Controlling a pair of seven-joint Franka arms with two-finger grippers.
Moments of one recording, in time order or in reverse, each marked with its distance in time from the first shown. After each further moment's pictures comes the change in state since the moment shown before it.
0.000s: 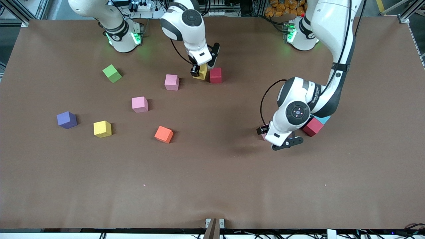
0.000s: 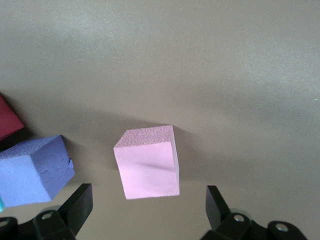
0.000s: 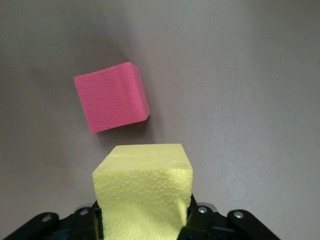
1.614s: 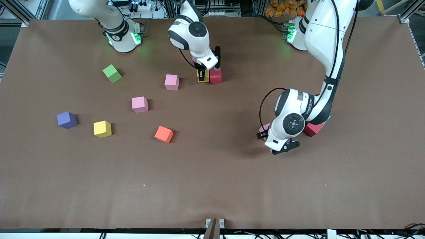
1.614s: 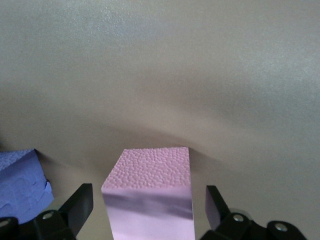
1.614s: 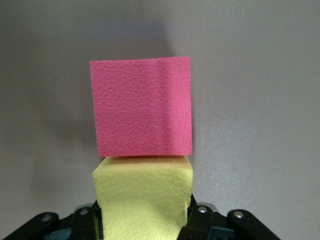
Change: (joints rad) left arm -0.001 0.107 0.026 -0.005 -0.045 0.072 -0.005; right arm 0.048 0.162 0.004 -0.005 0.000 0.159 -0.128
